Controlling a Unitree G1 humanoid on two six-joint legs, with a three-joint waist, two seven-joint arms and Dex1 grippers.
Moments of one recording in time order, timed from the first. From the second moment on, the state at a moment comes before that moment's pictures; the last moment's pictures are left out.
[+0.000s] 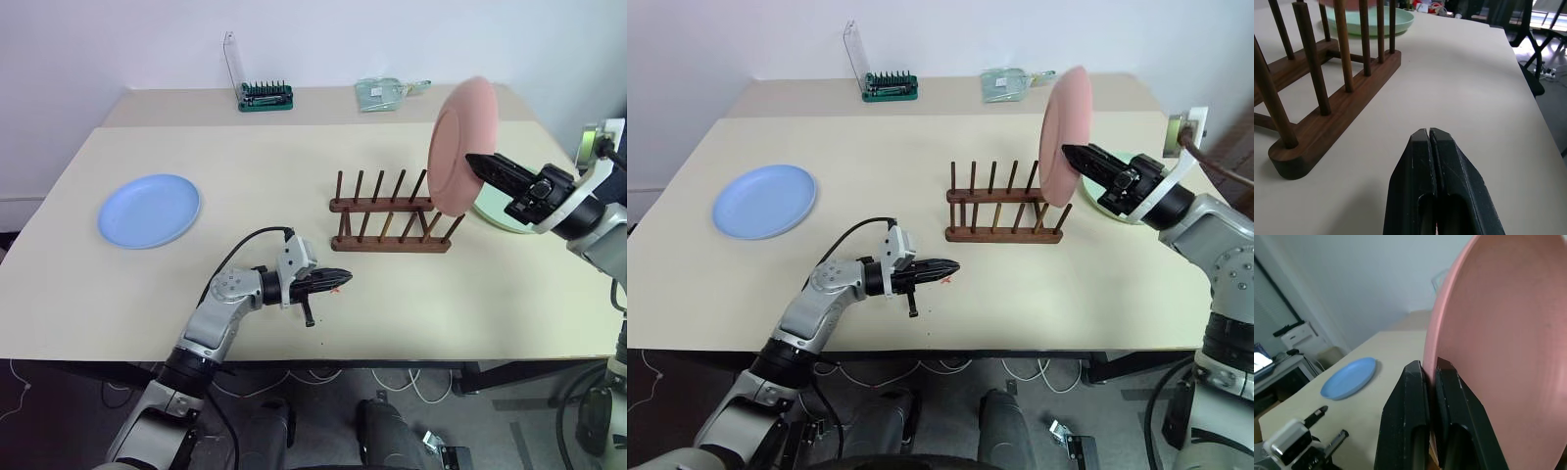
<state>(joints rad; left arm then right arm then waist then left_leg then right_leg) -0.40 0.27 -0.26 0.09 -0.25 0.17 -0.98 -0.46 -0.76 -0.47 -0.05 1.09 0.89 0.65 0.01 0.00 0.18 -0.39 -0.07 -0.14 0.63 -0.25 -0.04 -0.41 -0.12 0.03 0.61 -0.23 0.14</state>
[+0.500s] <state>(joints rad) -0.40 0.28 -0.26 0.07 -0.25 0.19 -0.98 -0.44 -0.77 -0.49 0.04 0.99 0.83 0.71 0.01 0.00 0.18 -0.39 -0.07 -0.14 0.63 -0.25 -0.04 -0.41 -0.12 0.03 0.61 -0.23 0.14</state>
